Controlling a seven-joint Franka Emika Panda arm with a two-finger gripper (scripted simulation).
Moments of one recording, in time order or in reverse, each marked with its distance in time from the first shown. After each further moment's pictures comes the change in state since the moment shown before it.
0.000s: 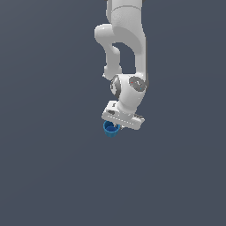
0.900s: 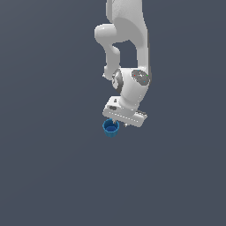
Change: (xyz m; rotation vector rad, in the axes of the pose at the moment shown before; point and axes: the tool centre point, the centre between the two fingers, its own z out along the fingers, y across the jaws) arm 0.001 0.000 -0.029 0.000 -0.002 -0.002
